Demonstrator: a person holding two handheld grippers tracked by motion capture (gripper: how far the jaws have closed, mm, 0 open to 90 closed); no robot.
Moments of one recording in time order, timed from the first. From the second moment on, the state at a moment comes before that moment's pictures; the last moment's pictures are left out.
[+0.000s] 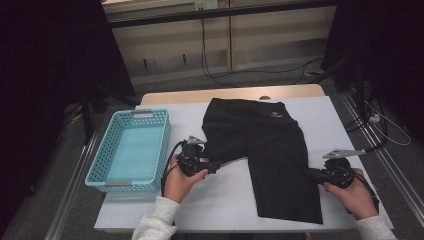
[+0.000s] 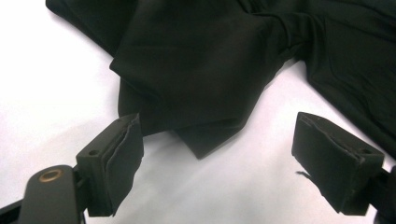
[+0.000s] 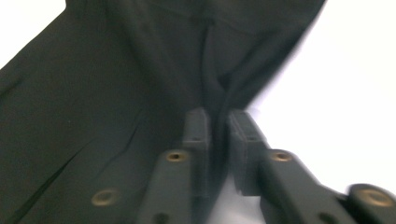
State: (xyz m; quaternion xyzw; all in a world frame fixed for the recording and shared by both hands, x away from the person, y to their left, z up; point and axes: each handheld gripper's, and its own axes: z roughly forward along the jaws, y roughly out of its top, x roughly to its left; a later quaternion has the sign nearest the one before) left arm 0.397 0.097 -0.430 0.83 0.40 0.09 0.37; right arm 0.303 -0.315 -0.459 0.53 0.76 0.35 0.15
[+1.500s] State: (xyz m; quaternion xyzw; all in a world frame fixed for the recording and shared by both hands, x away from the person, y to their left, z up) left arm 0.398 0.102 -0.434 0.83 0.41 0.09 0.37; right arm 0.315 -0.240 -0.450 0.46 0.79 0.36 0.18
